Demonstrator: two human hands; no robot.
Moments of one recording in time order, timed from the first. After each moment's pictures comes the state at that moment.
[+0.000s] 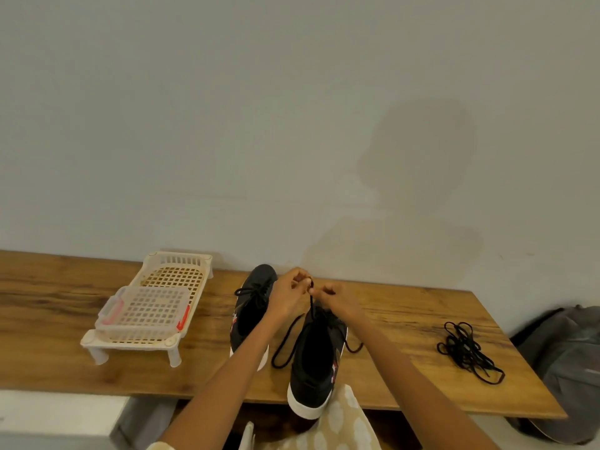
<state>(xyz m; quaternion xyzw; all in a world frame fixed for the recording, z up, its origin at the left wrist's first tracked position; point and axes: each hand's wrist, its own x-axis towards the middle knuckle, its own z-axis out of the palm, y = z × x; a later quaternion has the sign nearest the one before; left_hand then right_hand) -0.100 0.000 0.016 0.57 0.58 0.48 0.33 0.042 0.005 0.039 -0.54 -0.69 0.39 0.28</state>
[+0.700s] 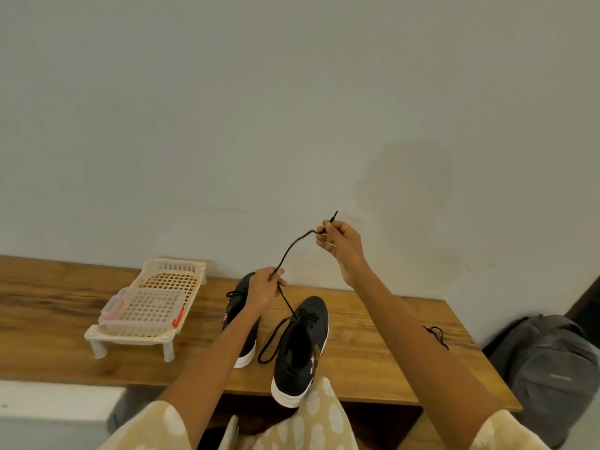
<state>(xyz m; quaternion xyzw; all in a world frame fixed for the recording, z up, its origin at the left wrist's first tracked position) -0.107 -0.025 0.055 0.48 0.60 0.52 0.38 0.055 -0.017 0.170 -0.38 -0.54 0.51 0.55</state>
